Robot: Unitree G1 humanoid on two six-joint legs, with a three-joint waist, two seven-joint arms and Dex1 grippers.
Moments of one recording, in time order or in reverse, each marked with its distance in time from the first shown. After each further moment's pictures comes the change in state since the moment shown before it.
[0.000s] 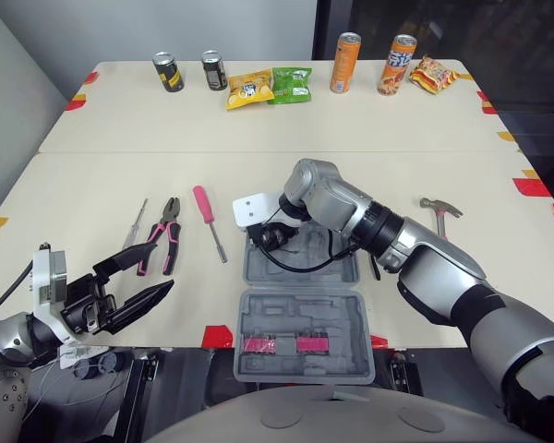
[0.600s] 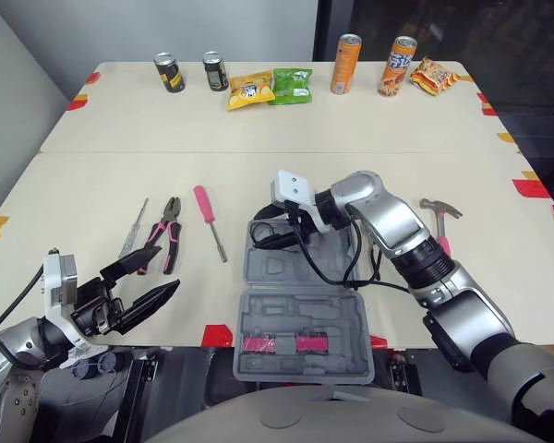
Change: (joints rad) left arm -0.006 -0.043 -0.031 -0.002 0.016 0.007 0.045; right arm 0.351 -0.074 -0.385 -0.315 0.312 -0.011 -0.128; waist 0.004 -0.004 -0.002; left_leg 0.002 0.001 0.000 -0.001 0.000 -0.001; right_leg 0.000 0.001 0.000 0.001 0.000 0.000
